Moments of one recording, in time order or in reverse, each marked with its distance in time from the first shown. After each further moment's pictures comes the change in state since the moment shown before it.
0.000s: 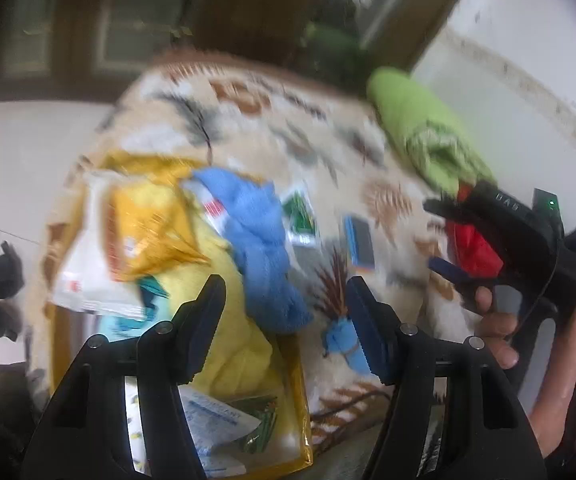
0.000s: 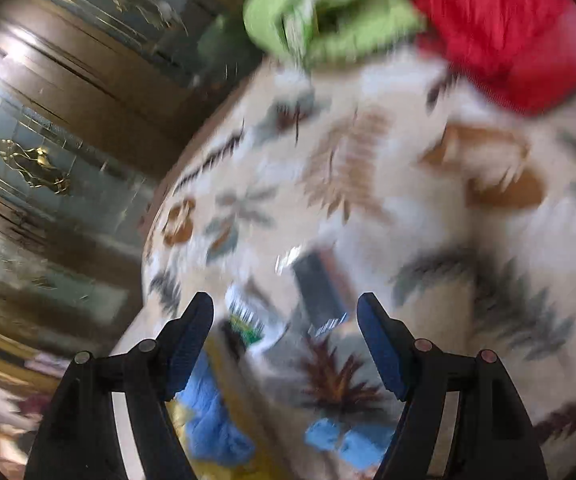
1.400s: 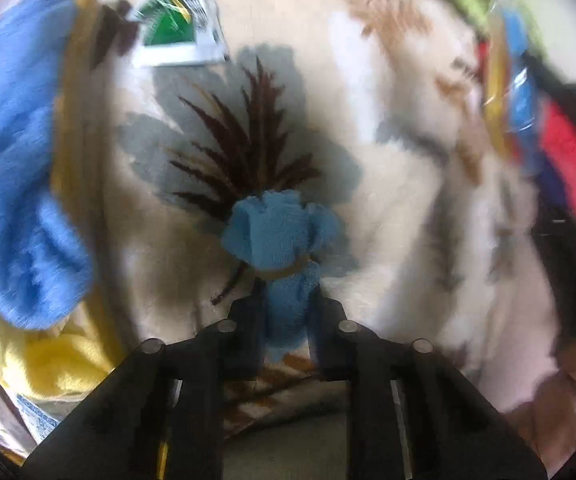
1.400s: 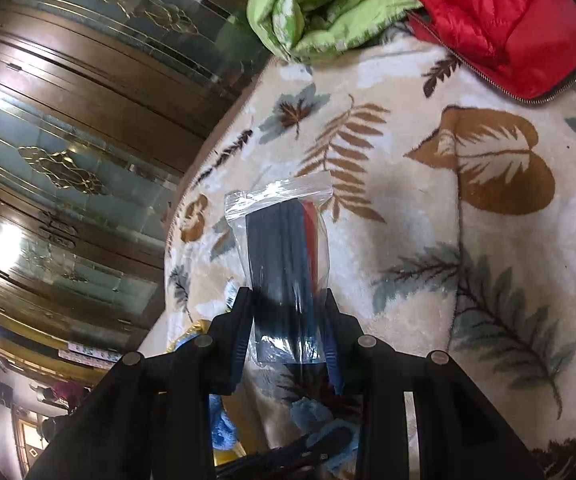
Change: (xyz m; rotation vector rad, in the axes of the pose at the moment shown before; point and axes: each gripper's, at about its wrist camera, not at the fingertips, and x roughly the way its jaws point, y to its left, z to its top) left arm 0.143 -0.092 -0.029 -0.010 0.595 -0.012; right arm -0.037 -0.026 0.007 -0.087 -0.057 0.102
